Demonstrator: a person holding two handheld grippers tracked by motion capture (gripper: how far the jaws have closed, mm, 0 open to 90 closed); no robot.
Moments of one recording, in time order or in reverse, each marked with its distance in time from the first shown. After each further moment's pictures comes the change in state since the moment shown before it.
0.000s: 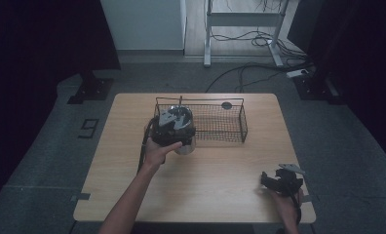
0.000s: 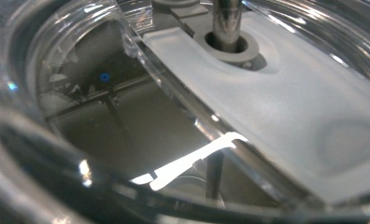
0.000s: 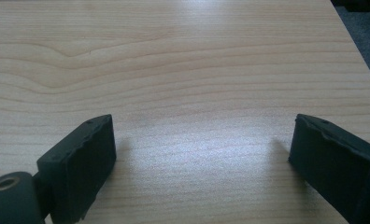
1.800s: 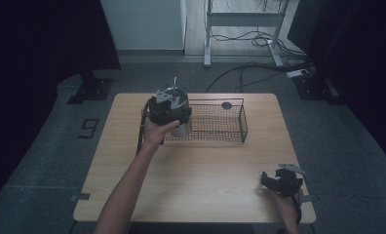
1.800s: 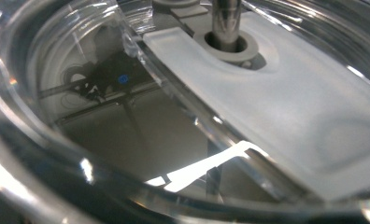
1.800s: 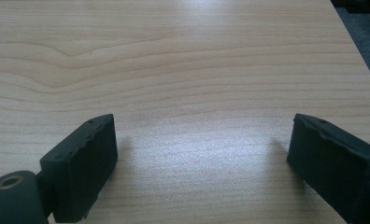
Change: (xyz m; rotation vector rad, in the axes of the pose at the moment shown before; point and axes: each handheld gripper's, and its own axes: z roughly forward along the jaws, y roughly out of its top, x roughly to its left) left arm 0.037 0.039 0.026 -0.006 0.065 -0.040; right arm 0.000 0.000 0.000 -0.001 0.003 -0.006
